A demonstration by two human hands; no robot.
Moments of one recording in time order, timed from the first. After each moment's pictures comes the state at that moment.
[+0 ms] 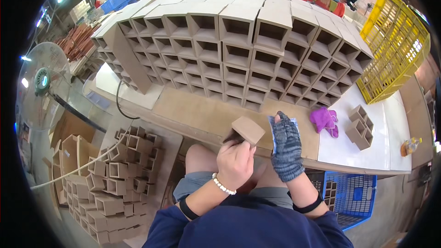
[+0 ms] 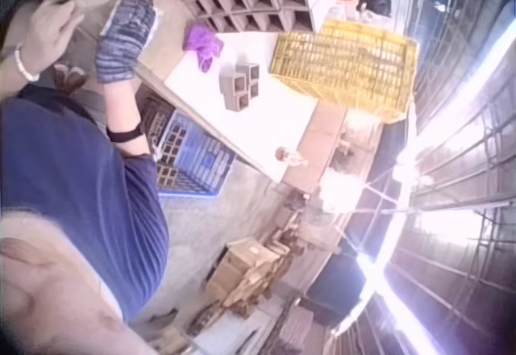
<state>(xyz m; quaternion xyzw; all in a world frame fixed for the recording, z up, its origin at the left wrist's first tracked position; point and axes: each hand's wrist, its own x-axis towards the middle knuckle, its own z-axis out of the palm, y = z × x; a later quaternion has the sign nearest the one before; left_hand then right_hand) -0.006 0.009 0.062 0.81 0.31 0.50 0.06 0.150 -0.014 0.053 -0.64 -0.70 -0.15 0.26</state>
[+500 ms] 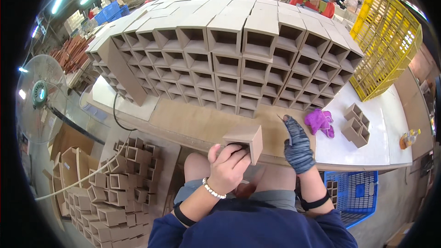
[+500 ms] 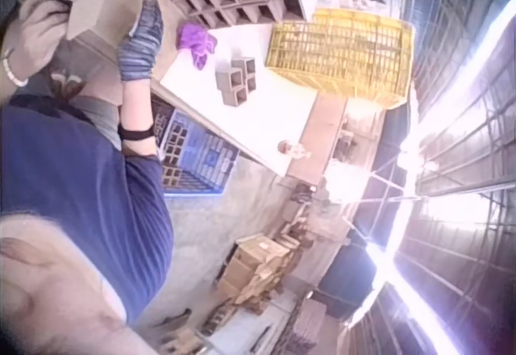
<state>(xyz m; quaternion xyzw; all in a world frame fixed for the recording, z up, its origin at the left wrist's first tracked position) -0.025 0.011 0.065 0.86 0.28 0.42 -0.03 0.197 -0.024 0.048 -0.67 -0.66 -0.02 0.33</state>
